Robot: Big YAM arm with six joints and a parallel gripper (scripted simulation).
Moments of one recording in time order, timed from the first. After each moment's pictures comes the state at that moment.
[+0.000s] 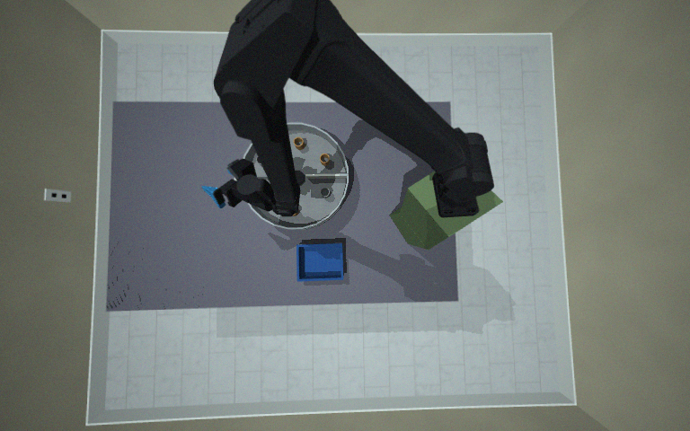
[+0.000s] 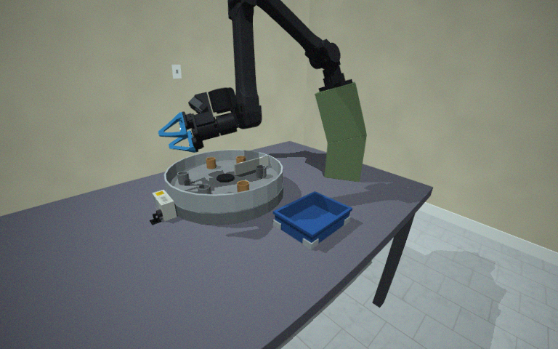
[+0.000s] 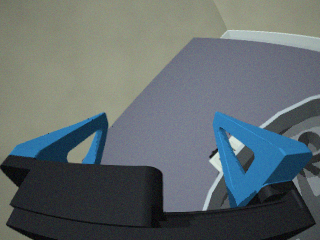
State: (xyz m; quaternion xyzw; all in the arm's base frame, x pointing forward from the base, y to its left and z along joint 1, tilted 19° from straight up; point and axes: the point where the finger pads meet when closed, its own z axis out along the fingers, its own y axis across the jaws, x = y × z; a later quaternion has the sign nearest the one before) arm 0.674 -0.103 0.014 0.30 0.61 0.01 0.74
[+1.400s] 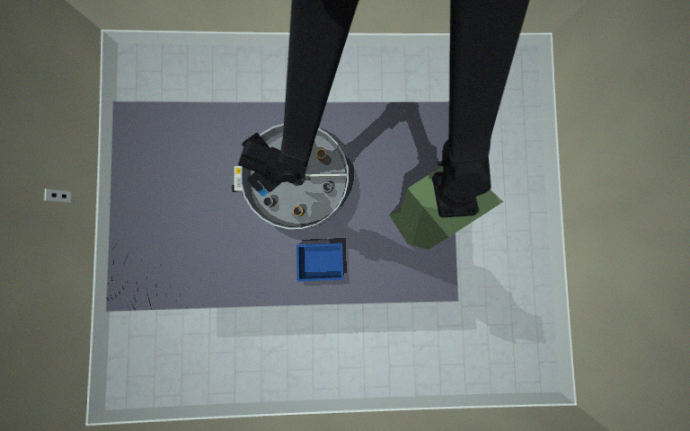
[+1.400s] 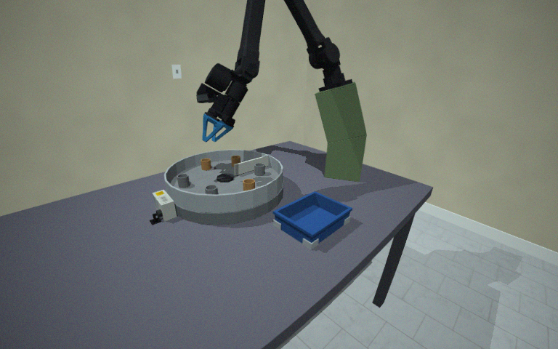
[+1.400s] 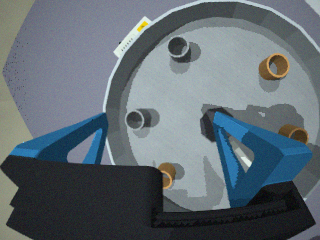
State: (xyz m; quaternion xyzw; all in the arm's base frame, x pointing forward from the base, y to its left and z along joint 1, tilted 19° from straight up) arm 0.536 -0.134 -0.031 0.35 0.84 -0.06 0.41
